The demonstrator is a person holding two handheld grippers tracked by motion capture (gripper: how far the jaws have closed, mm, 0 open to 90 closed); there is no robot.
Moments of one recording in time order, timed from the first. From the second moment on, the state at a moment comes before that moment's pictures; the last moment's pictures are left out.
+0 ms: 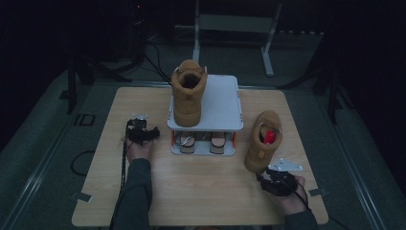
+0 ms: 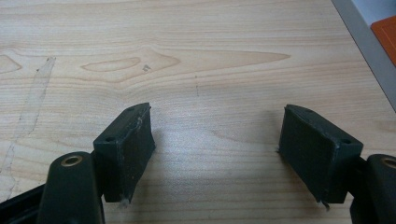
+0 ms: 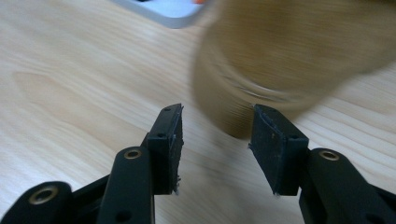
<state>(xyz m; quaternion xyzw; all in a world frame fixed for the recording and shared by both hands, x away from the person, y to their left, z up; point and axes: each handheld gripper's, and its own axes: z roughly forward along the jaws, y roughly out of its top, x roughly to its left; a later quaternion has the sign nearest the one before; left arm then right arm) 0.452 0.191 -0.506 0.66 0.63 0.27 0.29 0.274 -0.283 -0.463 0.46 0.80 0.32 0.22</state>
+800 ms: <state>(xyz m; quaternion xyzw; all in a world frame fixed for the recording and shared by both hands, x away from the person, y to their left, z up) 0.451 0.191 -0.506 0.67 0.63 0.27 0.29 0.308 -0.324 -0.396 0.53 0.73 0.34 0.26</state>
